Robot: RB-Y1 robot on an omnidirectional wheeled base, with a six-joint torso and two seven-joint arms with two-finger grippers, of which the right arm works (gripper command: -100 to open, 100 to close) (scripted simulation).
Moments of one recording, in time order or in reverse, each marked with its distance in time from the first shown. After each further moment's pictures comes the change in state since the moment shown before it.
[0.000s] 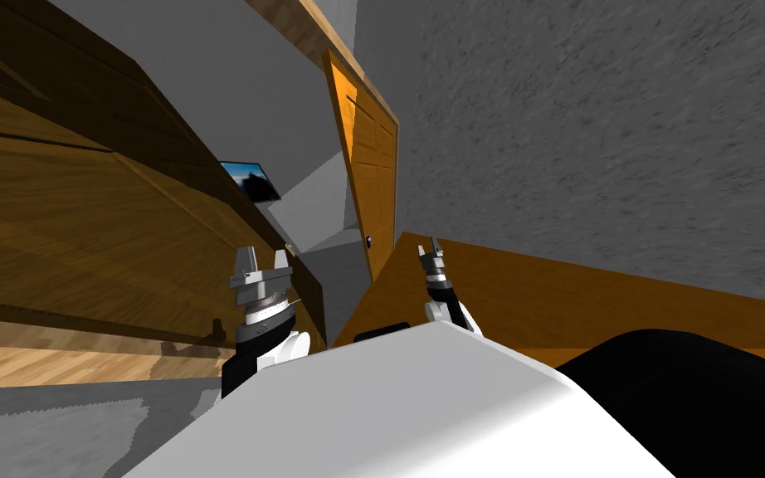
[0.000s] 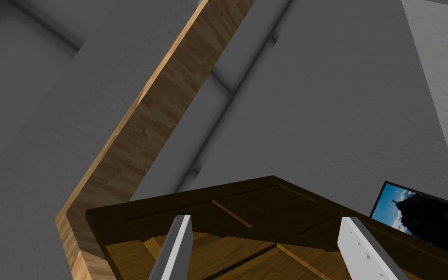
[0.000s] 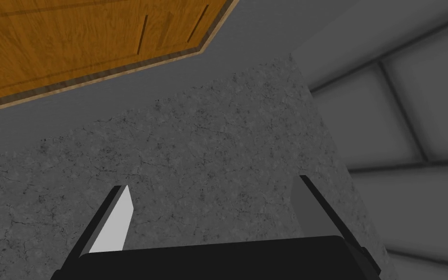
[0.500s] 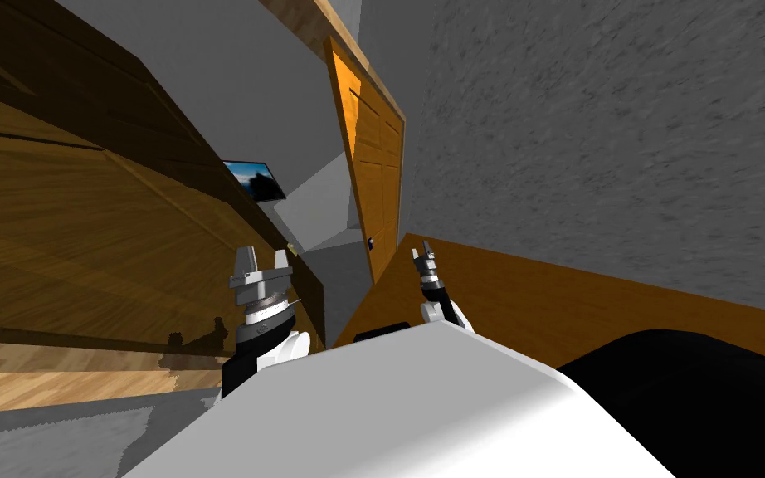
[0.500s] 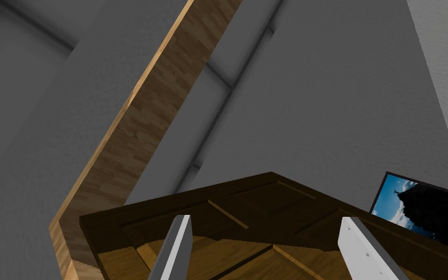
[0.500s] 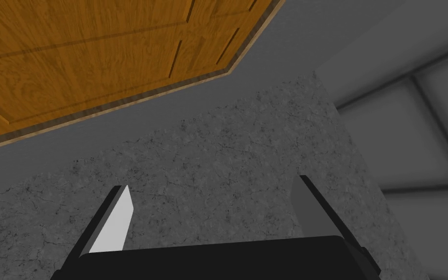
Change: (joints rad) arm -0.043 -0.018 0.039 0.101 0.001 -0.012 0.012
